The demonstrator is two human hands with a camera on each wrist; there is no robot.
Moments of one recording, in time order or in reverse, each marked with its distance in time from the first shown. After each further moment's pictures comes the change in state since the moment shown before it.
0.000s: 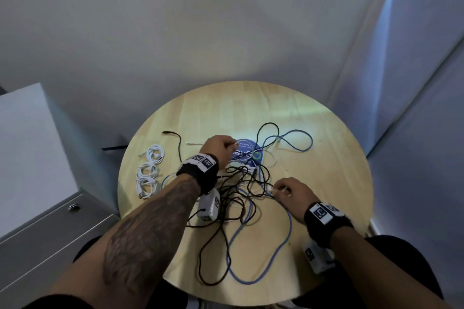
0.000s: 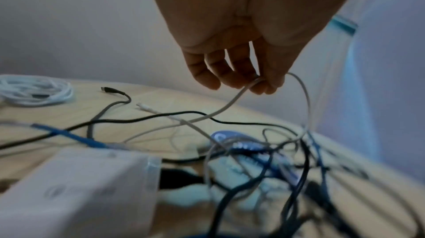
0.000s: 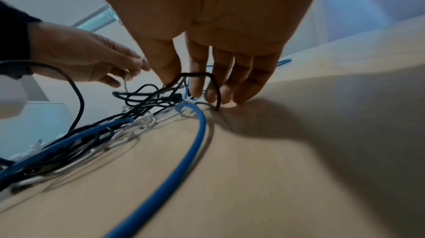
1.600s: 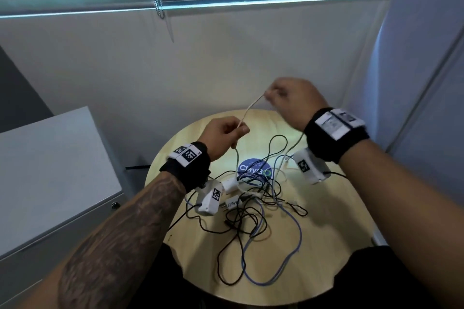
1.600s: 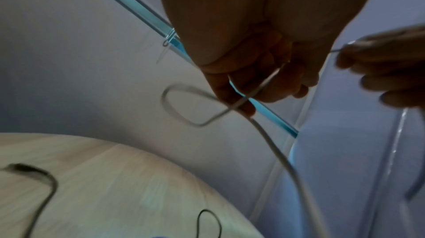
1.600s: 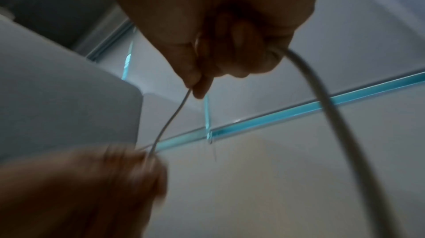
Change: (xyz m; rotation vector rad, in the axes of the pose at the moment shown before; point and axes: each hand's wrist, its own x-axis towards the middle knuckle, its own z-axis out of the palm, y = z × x) left_hand -0.080 0.074 -0.120 -0.407 0.104 0.331; right_hand -0.026 -0.231 -0.177 -0.137 0.518 -0.505
